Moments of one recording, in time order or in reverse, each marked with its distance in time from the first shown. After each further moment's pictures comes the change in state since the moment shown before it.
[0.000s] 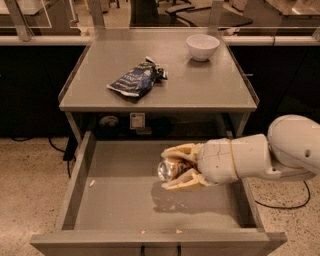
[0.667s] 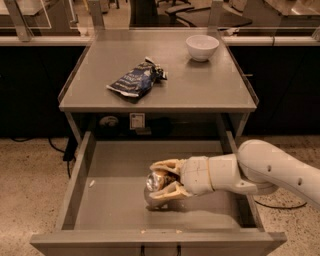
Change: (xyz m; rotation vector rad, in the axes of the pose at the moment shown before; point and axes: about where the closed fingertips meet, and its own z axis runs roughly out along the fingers) arm 0.058 0.010 0.071 -0.006 -0.057 0.011
